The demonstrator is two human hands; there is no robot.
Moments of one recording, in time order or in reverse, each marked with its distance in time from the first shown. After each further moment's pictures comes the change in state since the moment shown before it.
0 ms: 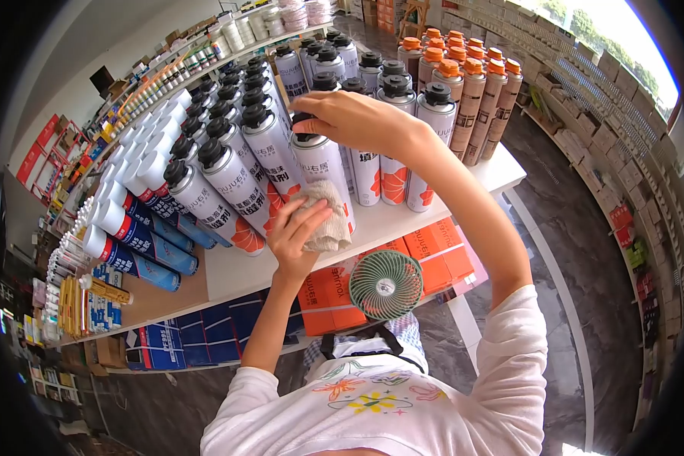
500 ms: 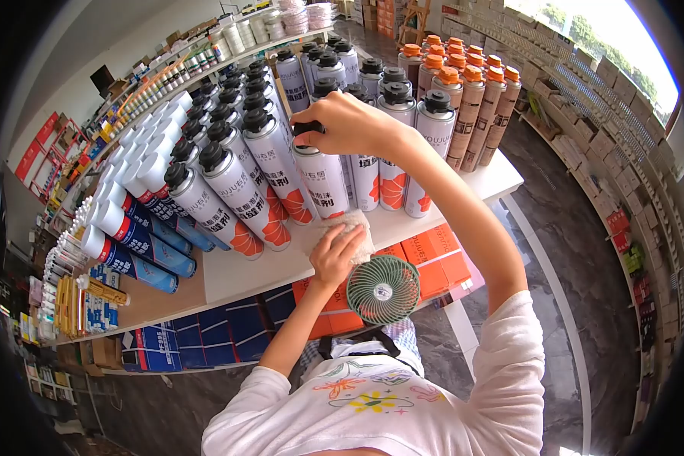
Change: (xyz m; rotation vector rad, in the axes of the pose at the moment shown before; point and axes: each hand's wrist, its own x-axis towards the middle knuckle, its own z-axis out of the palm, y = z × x) left_hand -0.066 0.011 0.070 0.176 -0.046 0.060; right_hand 0.011 0.001 0.004 0.040 -0.023 0.049
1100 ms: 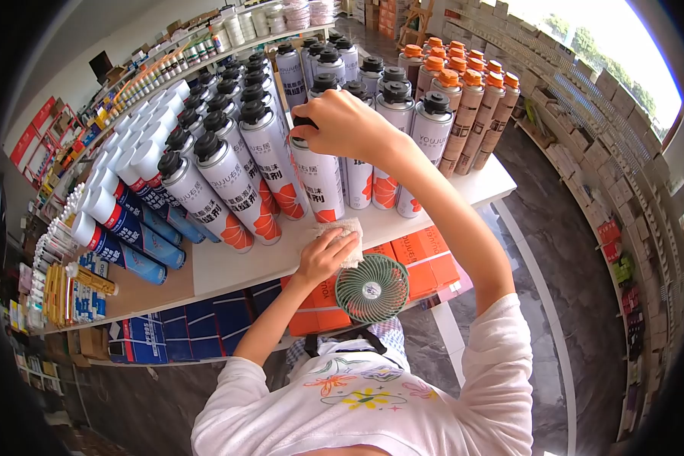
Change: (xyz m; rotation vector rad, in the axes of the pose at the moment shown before) left_hand -0.024 -0.018 0.005 0.007 -0.126 0.177; right_hand -0.004 -0.015 0.003 -0.120 0.057 0.030
